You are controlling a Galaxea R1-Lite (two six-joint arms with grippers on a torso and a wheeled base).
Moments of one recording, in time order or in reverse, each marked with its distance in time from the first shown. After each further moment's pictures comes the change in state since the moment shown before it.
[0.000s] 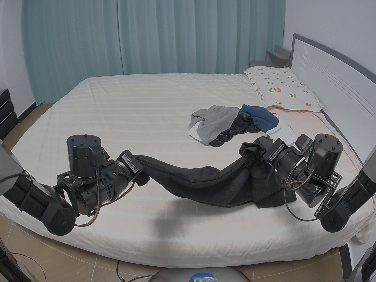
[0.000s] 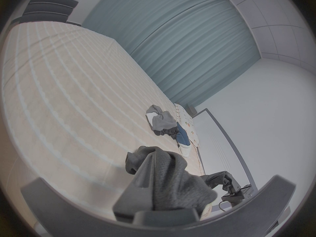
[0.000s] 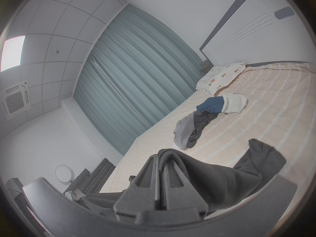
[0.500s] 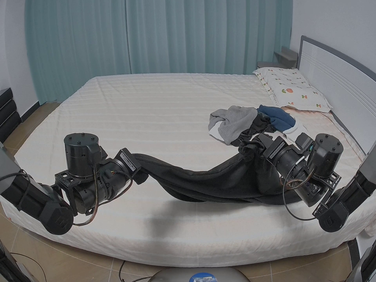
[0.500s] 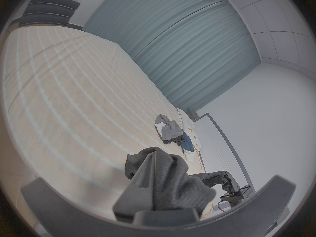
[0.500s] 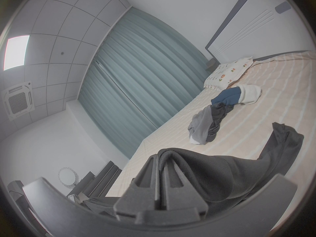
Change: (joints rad) left arm 0.006 -0.013 0.000 0.001 0.000 0.001; right arm -0.005 0.021 -0.003 -0.055 0.012 0.011
